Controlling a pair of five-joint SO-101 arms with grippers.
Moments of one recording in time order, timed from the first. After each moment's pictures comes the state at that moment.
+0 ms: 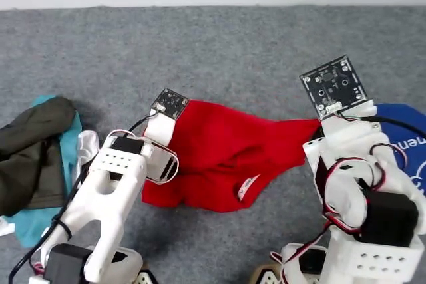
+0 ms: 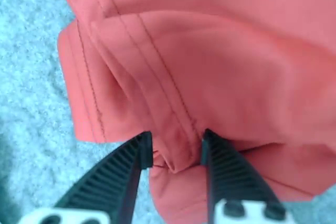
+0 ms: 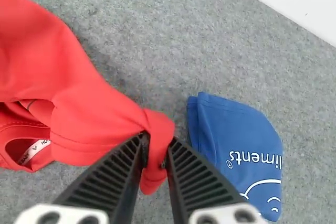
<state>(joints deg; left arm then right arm) 9.1 -16.7 50.7 54.6 -7.2 3.0 -51.3 9.6 92.6 29.1</state>
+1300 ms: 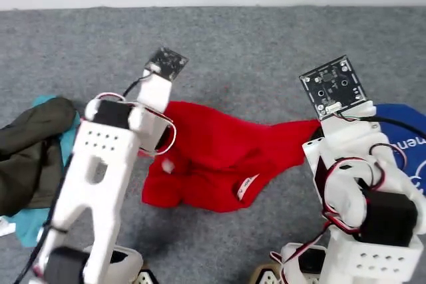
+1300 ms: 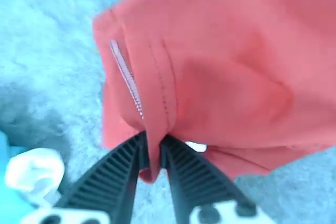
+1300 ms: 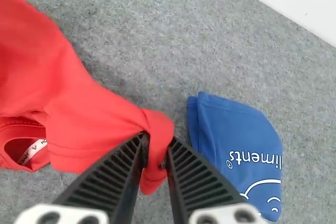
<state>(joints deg) 9.1 -19.9 20.7 83.1 -7.2 3.0 -51.3 9.6 92.6 29.1</state>
